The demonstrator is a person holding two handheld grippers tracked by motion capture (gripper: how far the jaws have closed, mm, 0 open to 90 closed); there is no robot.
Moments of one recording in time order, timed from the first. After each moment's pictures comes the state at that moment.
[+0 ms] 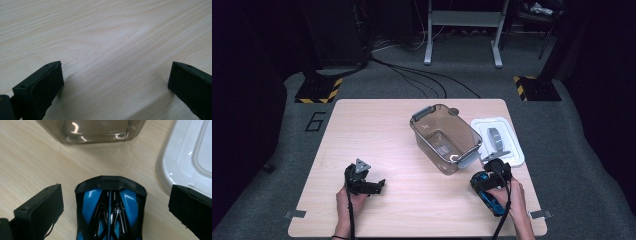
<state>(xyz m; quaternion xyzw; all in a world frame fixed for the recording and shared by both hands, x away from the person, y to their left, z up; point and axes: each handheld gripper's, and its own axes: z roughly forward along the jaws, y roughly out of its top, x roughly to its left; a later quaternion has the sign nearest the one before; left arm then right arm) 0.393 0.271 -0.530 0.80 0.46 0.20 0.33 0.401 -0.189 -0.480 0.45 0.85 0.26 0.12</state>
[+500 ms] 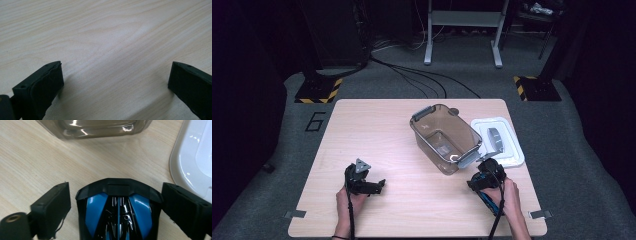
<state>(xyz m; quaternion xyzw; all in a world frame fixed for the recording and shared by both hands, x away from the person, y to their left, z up) 0.393 0.270 -0.530 0.80 0.46 0.20 0.33 0.409 -0.178 -0.491 0.46 0.85 0.24 0.10</state>
